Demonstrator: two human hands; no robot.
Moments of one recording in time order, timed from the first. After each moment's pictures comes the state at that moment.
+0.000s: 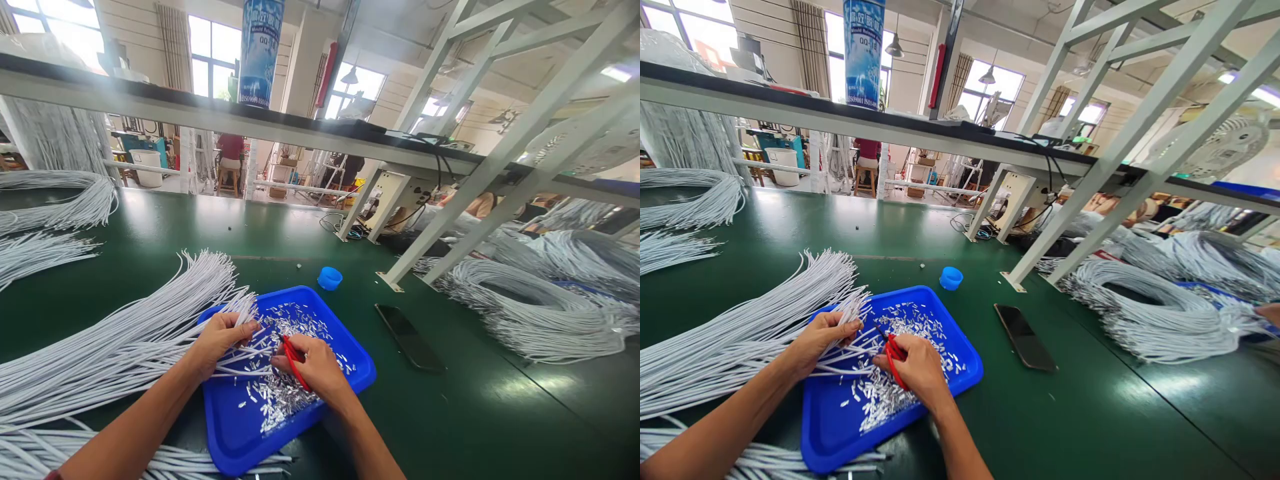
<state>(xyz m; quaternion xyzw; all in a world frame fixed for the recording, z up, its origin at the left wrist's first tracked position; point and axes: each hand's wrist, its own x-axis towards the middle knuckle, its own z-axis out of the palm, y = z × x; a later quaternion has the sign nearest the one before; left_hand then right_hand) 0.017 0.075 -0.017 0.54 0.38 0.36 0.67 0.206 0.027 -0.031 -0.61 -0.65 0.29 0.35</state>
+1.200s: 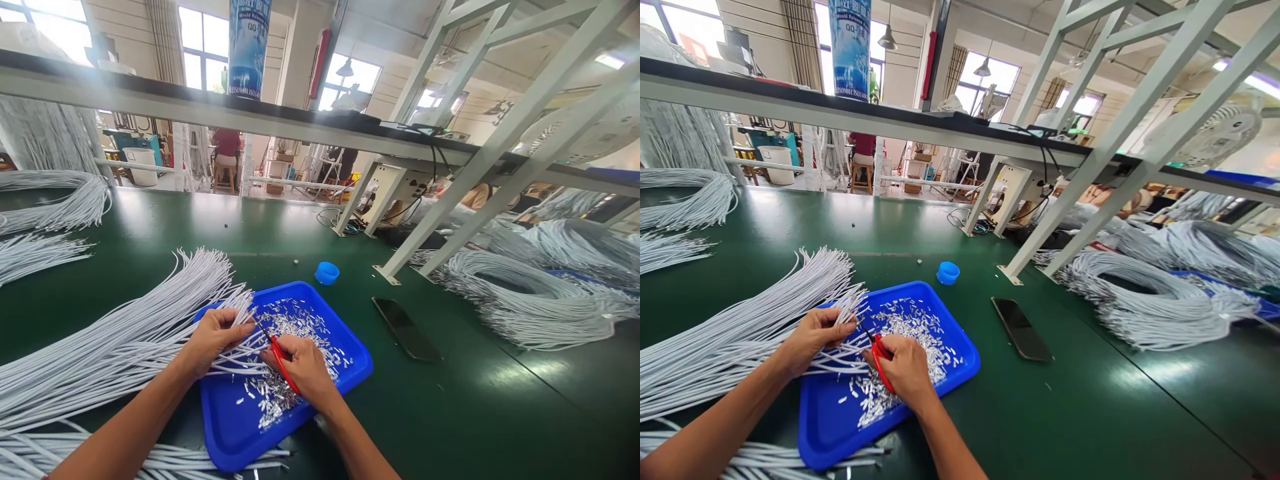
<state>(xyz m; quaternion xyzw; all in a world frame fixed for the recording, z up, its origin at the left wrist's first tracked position) 0.014 0.075 -0.014 0.57 0.37 0.35 0.65 0.195 0.022 -0.035 -0.61 -0.70 0.22 0.29</state>
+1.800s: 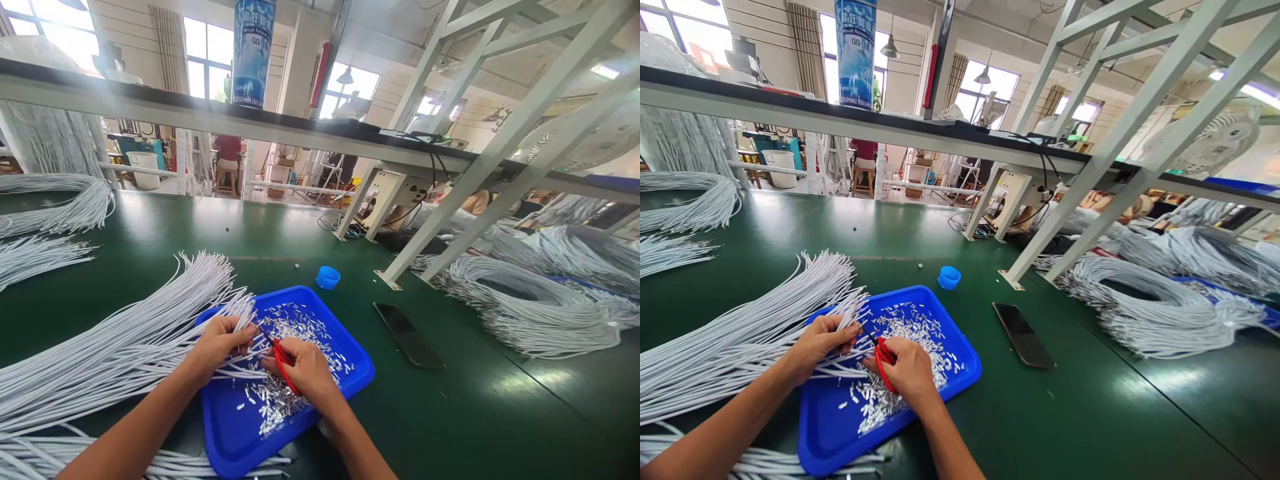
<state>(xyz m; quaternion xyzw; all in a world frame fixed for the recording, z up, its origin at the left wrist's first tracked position) 0.019 0.075 -0.017 0.58 0.39 0.34 0.63 0.201 0.026 -0.040 -0.62 -0.69 0.23 0.30</state>
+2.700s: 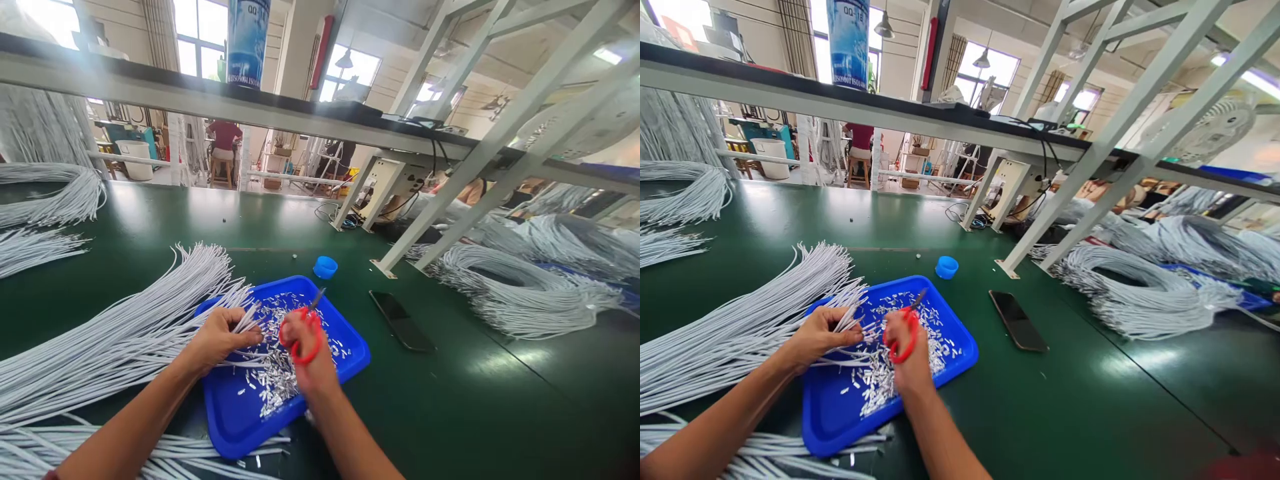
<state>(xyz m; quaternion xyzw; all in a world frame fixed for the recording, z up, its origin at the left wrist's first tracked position) 0.019 0.071 -0.015 0.60 0.35 0.32 0.64 0.186 0.026 -0.032 -0.46 -0.37 0.43 0.68</state>
